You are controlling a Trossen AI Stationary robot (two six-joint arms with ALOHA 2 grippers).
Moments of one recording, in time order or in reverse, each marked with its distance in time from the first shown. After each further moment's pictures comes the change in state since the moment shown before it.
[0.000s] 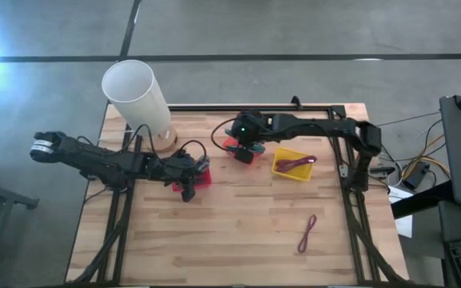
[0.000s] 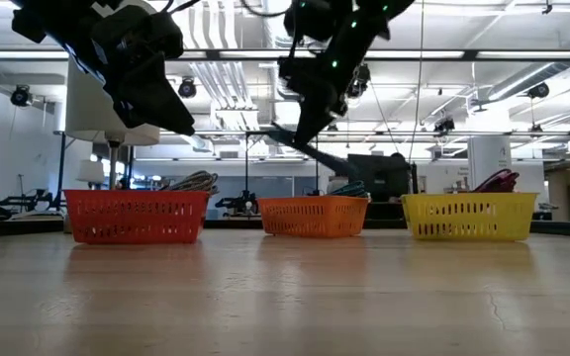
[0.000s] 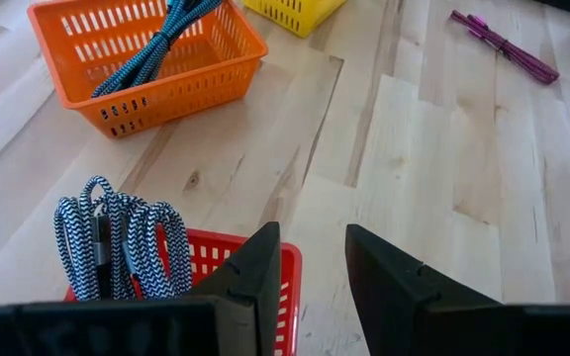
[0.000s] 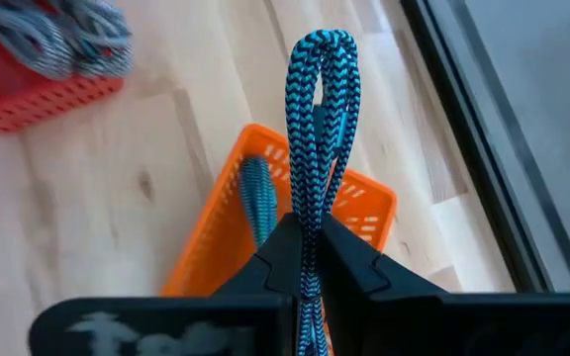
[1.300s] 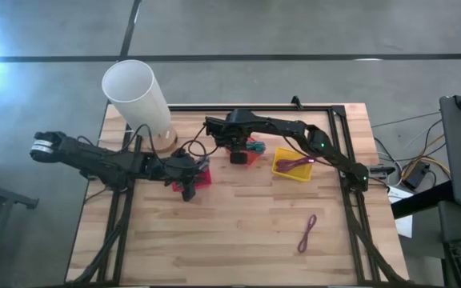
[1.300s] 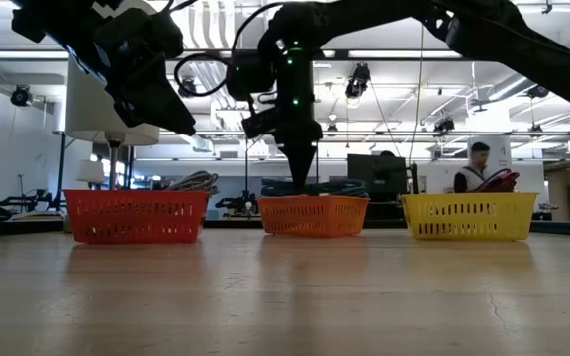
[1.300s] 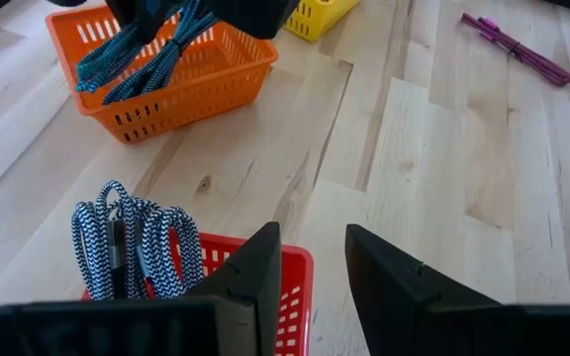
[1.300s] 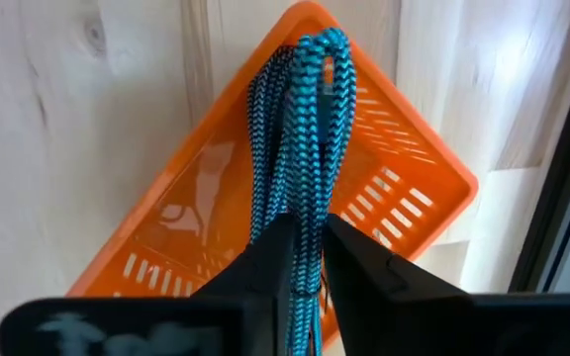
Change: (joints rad) left arm 0.000 0.000 0.000 0.000 -0.027 0.009; right arm -0.021 0.586 0.791 -0.747 0.003 -0.202
